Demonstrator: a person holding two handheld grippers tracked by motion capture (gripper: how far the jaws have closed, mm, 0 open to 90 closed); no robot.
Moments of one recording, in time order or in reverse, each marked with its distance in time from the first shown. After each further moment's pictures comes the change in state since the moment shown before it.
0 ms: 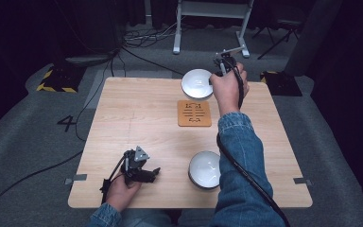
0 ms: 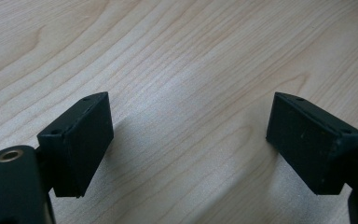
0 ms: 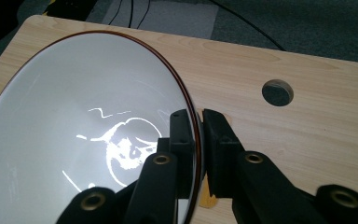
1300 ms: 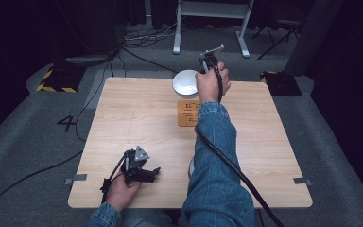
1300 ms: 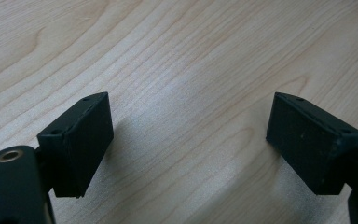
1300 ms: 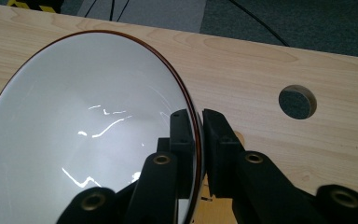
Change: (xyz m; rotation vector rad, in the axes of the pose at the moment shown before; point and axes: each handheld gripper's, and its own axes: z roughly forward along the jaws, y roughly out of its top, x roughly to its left) left arm 0.001 0.001 0.001 -0.001 -0.005 0.002; right arm 0.016 0.022 0.075 0.067 -0.063 0.015
